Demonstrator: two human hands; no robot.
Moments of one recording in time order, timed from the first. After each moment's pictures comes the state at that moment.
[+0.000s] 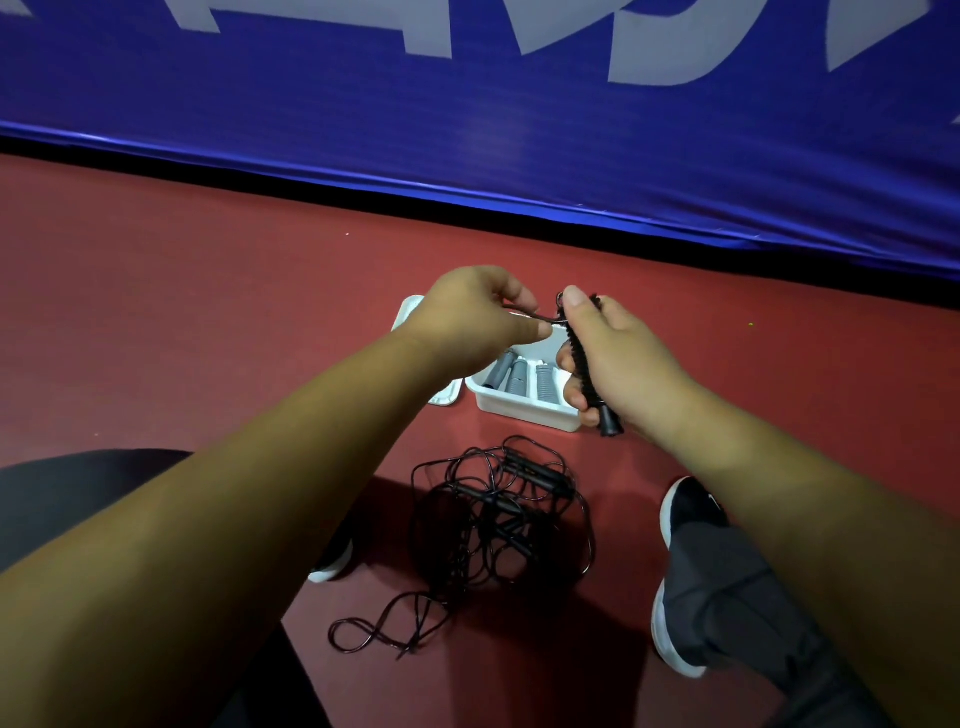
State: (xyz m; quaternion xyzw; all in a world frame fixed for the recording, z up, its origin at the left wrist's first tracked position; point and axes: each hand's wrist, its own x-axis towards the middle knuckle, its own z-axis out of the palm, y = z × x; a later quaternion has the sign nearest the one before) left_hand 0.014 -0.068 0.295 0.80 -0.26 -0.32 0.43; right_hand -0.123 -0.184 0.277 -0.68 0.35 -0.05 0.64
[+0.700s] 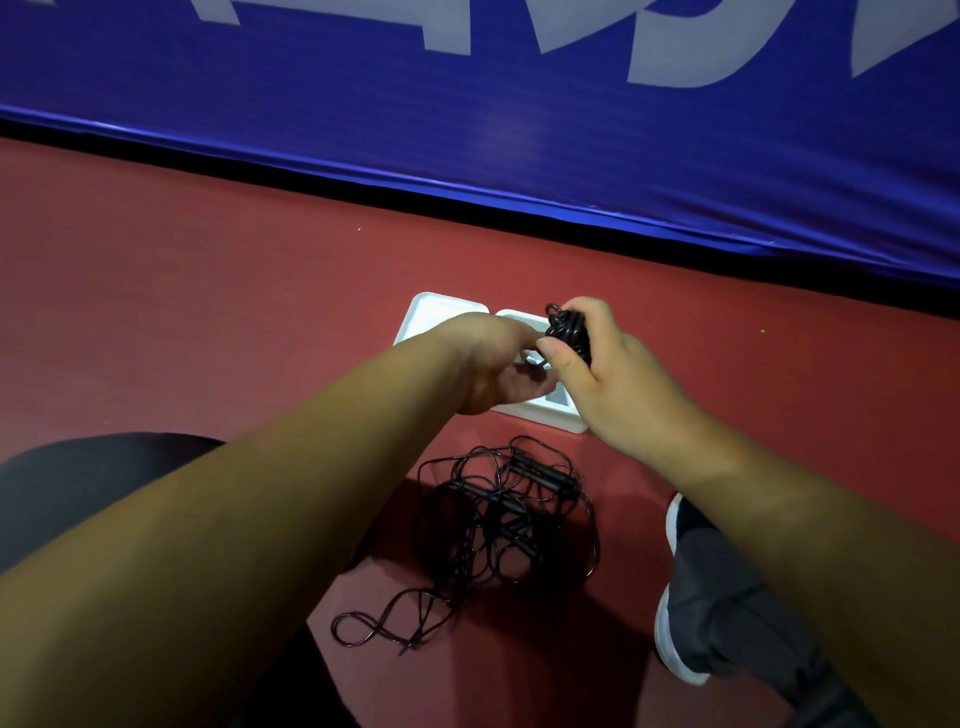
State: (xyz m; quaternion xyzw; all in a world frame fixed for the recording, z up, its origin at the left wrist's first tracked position) left_hand 0.001 -0.075 0.275 0.60 0.07 -0.57 0.55; right_hand -0.133 -0.180 0.256 -0.90 0.22 -0.08 0.38
